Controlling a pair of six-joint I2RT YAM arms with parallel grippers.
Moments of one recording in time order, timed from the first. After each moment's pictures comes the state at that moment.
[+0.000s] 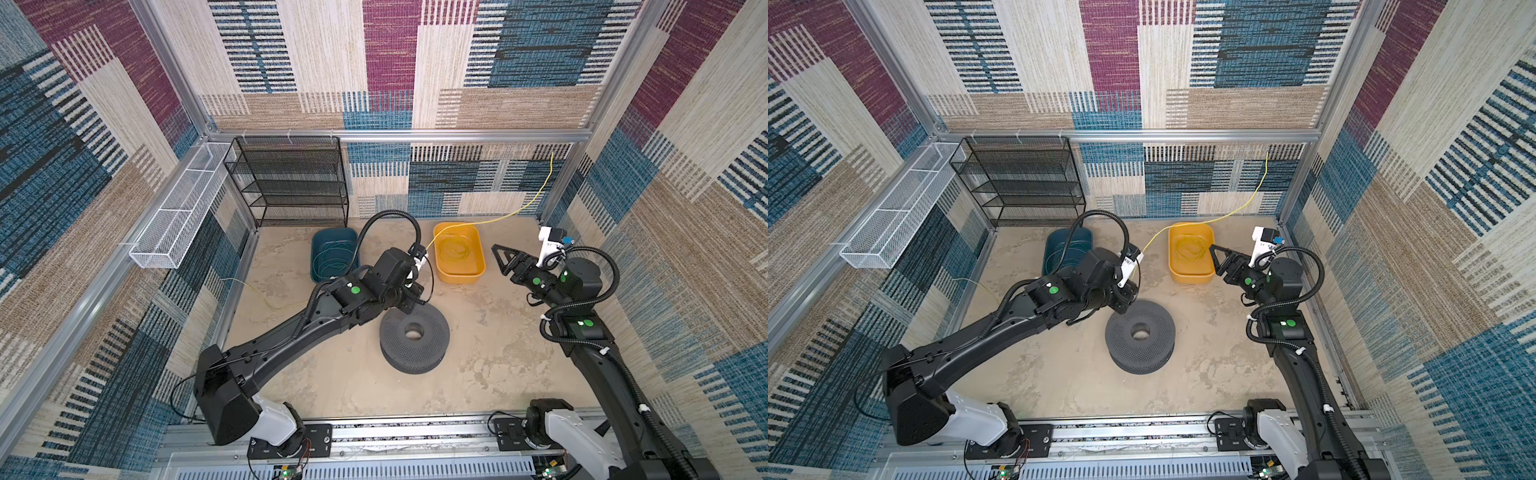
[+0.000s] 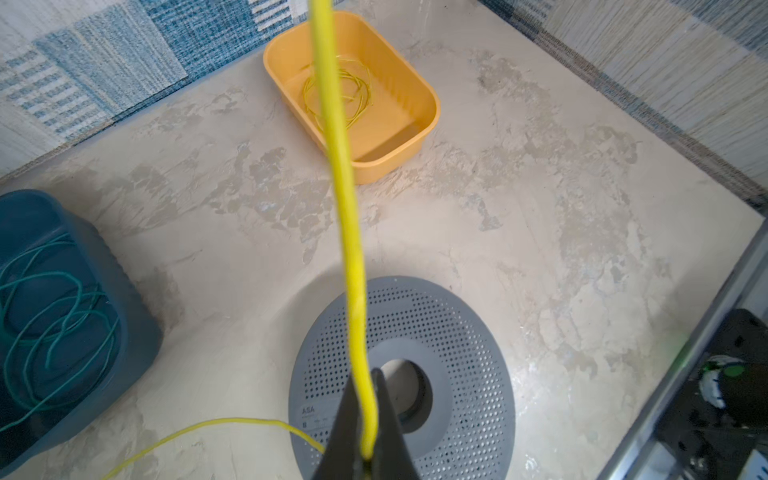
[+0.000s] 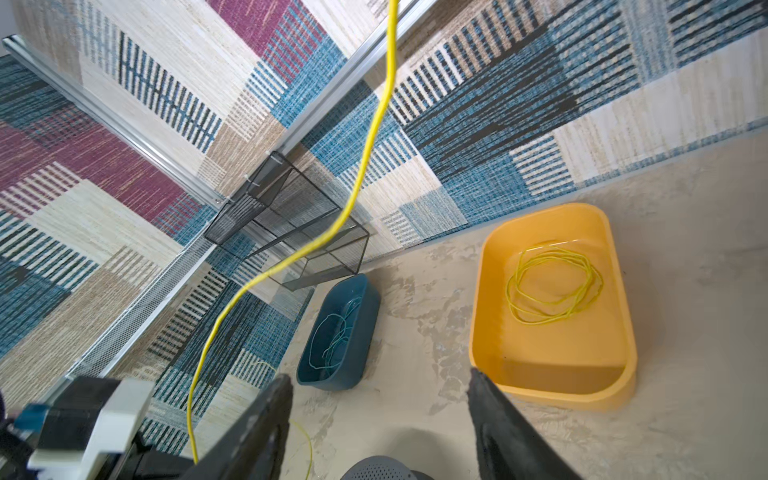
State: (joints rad) left arm -0.87 1.52 1.44 -0.64 -0.12 -0.13; right arm 0.01 0.91 0.70 0.13 -0.55 0.65
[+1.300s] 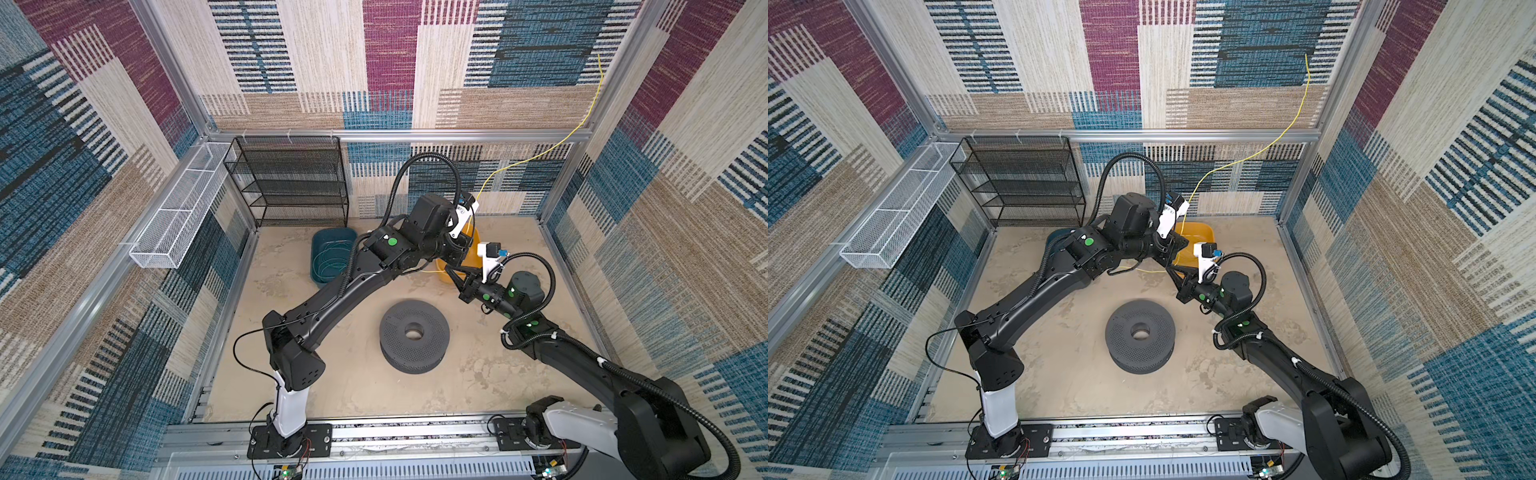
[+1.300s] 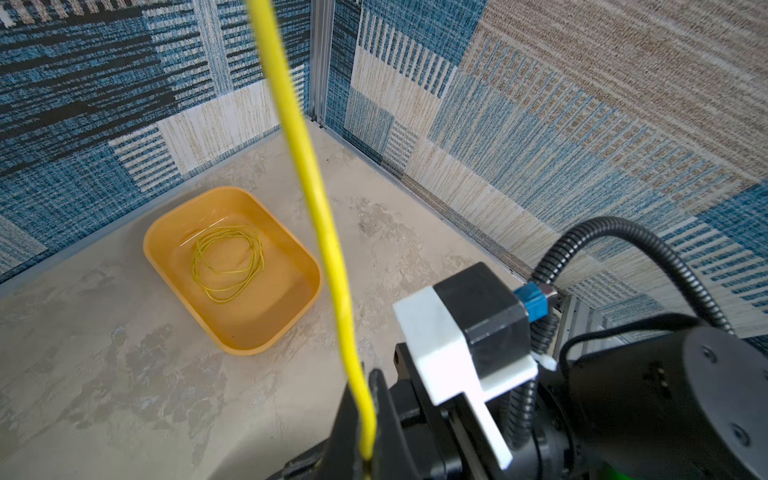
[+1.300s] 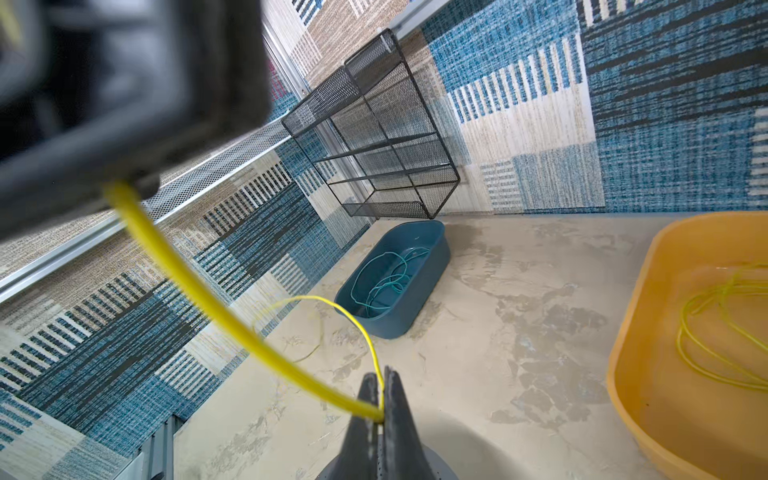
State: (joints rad) left arm -0.88 1.92 2.16 -0.72 0.16 -0.16; right arm 0.35 1.15 0.57 0.58 -0.48 0.50
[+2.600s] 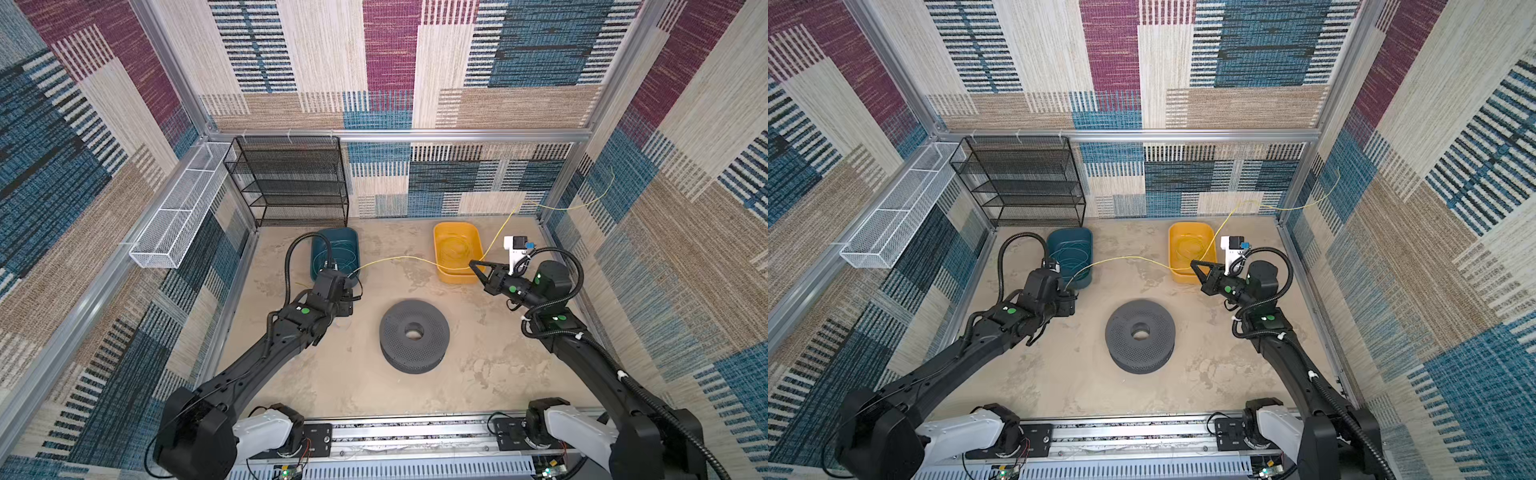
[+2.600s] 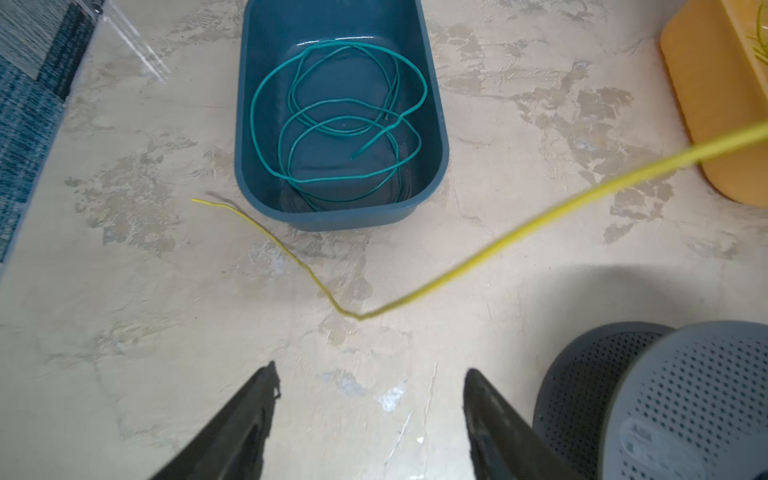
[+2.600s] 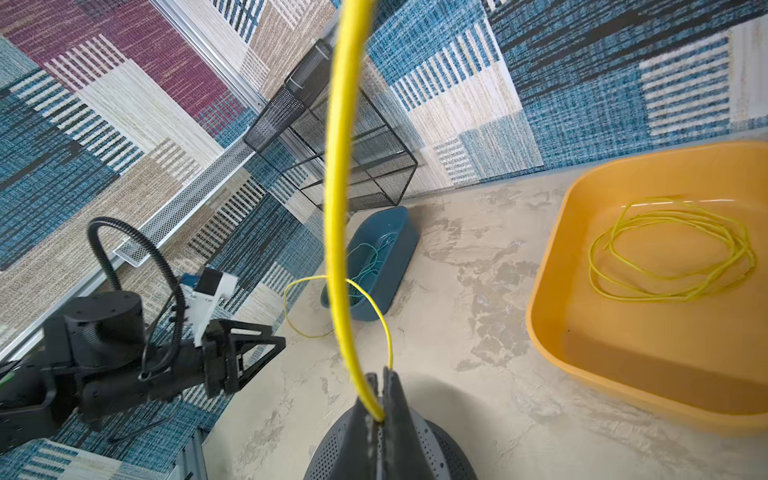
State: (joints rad) left arm -0.45 1.24 0.85 -0.42 -0.32 -0.34; right arm 0.10 1.07 0.64 0.29 -0.67 0.56
